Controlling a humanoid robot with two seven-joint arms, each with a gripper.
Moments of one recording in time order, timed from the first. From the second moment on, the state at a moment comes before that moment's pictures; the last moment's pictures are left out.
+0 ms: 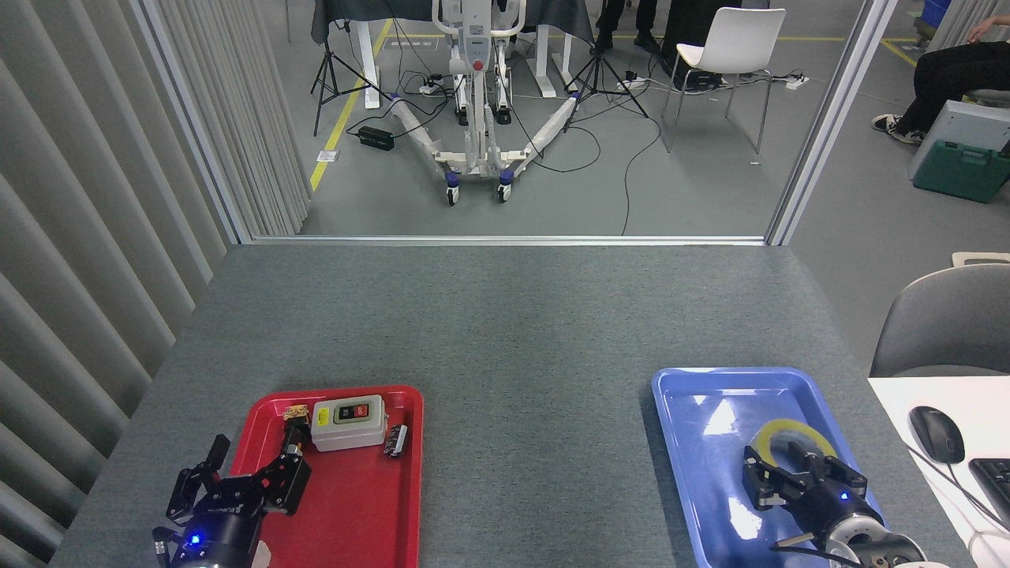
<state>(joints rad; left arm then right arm) 0.03 0.15 0.07 -1.49 -1.20 -0.09 0.13 -0.16 -0.49 0.28 -1.22 0.98 -0.04 0.20</state>
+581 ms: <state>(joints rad) 0.06 0.14 0.06 -1.56 -1.22 -0.08 -0.06 0.09 -0.38 -0.04 -1.38 1.10 -0.18 -0.22</state>
